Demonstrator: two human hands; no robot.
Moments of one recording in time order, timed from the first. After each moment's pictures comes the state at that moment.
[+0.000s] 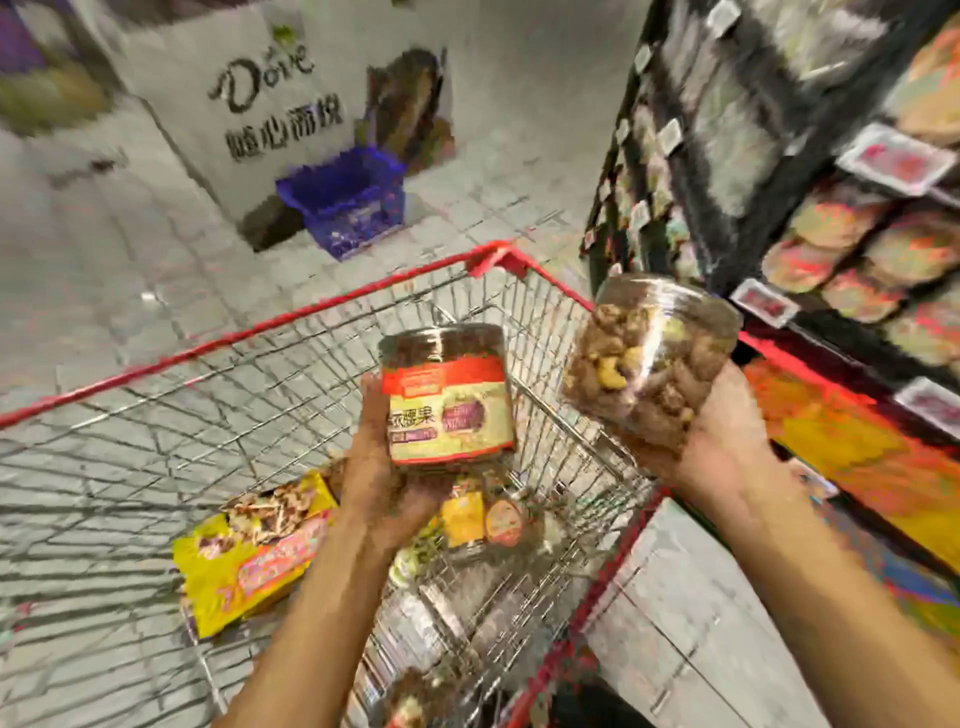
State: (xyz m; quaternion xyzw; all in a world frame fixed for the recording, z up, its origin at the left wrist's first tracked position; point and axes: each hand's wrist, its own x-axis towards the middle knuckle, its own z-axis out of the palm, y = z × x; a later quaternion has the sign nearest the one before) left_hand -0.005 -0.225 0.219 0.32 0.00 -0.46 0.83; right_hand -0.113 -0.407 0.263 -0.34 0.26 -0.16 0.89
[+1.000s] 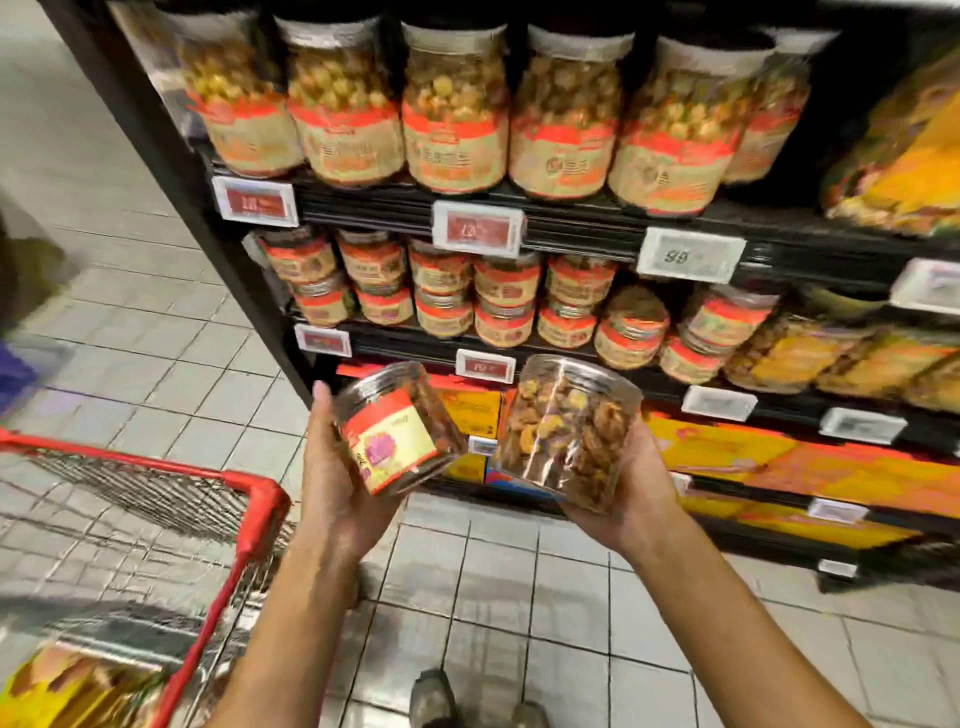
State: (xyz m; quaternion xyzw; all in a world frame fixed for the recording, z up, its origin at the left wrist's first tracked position) left_hand -0.236 -0.584 0.184 0.41 -0.07 -0.63 0.65; right_hand -0.439 -0.634 0.202 -0.13 0.38 -0.42 0.81
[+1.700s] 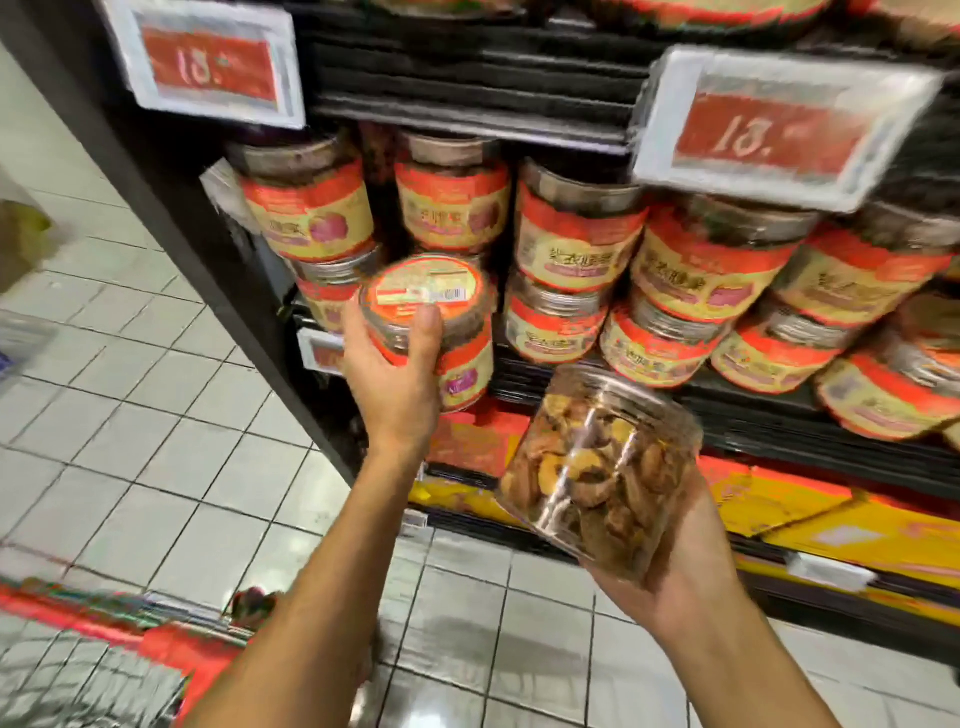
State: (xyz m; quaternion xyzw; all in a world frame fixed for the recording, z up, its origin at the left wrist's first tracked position) left_hand -0.139 -0.770 0.064 0.57 -0.37 -0.12 0.73; right_hand -0.313 -0.729 0.083 -0.05 0.35 -0.43 0.83
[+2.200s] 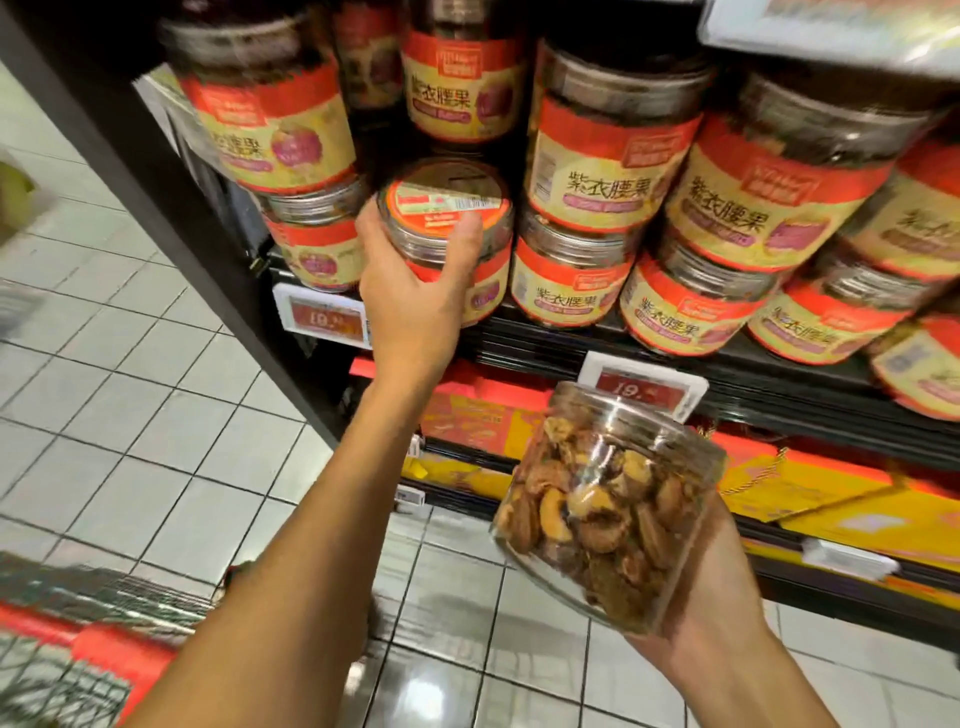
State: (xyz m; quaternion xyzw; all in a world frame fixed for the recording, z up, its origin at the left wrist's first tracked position) left_hand -0.136 -0.806 0.055 0.59 -0.41 -0.14 0.68; right_hand -0.324 -0.713 0.053 -0.06 0.41 -0.39 0.82
